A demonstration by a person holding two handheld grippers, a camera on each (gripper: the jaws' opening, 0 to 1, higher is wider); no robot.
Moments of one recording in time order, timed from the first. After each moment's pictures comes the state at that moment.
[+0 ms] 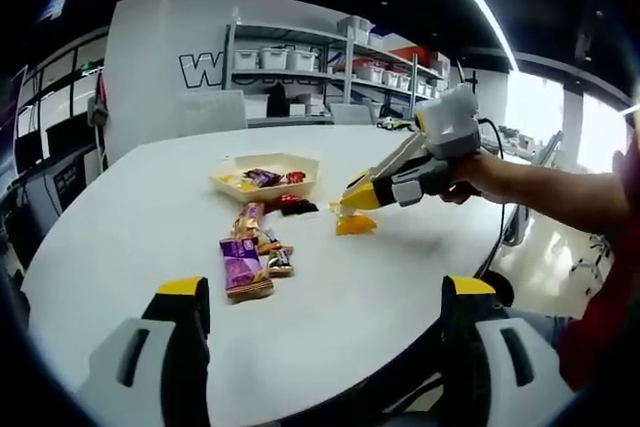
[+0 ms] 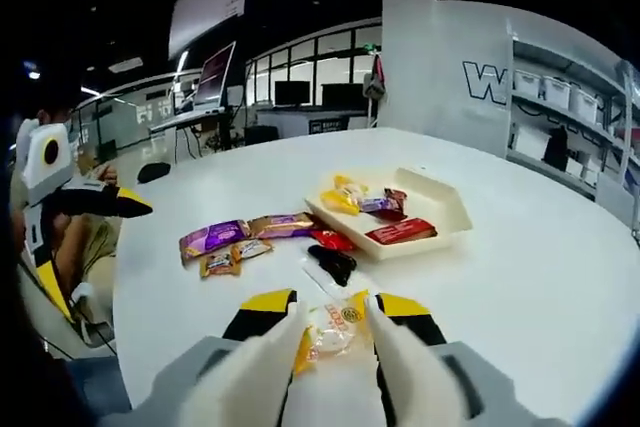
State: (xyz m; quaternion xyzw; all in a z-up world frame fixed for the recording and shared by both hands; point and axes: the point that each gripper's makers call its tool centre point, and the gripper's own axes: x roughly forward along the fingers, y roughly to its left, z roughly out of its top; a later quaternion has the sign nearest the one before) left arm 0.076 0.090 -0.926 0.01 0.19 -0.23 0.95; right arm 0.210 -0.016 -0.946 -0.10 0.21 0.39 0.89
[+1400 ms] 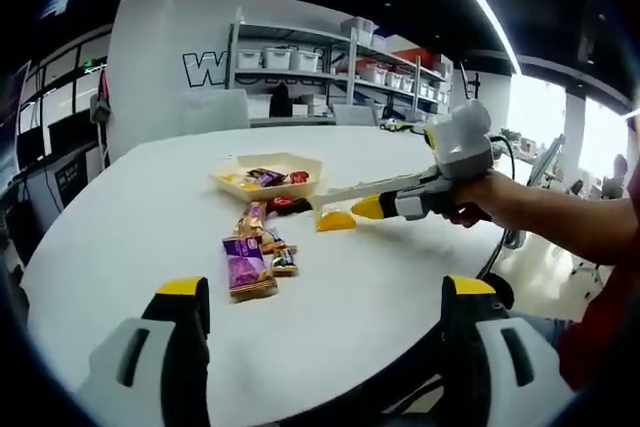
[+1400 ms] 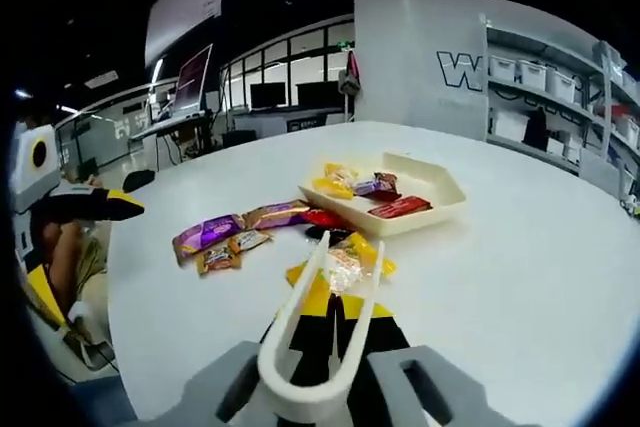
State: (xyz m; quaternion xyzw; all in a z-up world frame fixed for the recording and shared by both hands) left arm 0.077 0.092 -0.927 0.01 0.20 -0.23 0.95; right arm 0.198 -0.017 -0.961 -0.08 0.22 0.35 0.91
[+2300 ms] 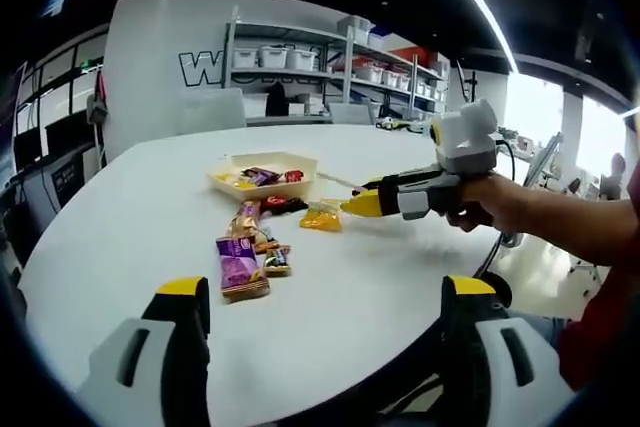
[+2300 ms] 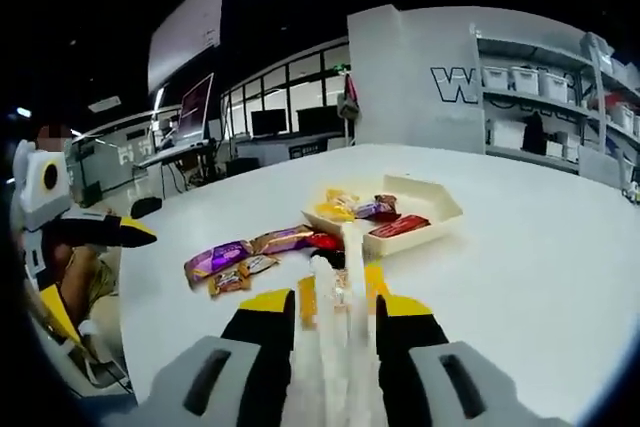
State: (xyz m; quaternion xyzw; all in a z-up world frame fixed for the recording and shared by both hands) left arm 0.076 0.087 -0.928 0.01 0.20 -0.24 0.95; right arm 0.195 -0.018 -0.942 -0.03 0.17 0.36 0.92
